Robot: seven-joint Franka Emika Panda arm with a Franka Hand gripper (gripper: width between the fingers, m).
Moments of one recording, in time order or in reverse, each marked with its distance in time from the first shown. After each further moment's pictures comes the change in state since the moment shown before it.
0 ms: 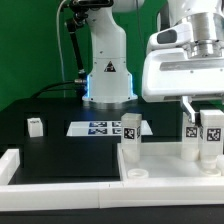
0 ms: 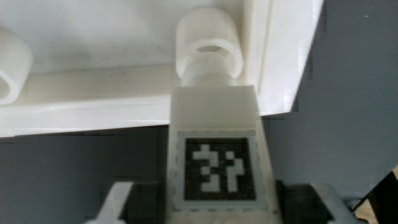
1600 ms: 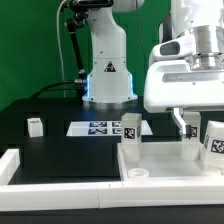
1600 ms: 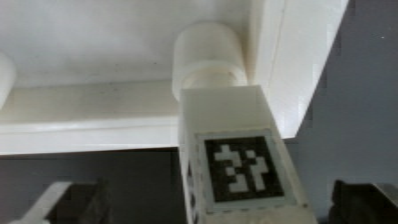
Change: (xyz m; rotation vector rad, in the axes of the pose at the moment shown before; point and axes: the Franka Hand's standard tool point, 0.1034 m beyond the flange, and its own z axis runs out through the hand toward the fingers) arm -0.008 -0.003 0.014 -0.010 0.008 -0.019
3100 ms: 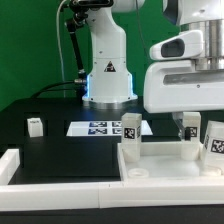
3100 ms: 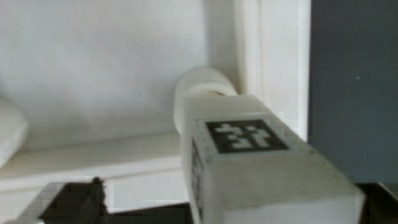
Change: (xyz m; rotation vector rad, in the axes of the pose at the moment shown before) arm 0.014 0.004 0.010 0.018 -0.493 0.108
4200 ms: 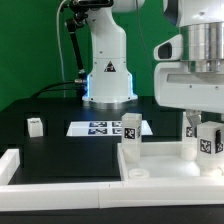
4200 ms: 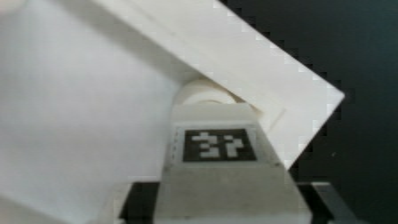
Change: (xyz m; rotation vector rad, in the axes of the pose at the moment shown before) arm -0.002 0.002 0.001 0.020 -0.011 1.001
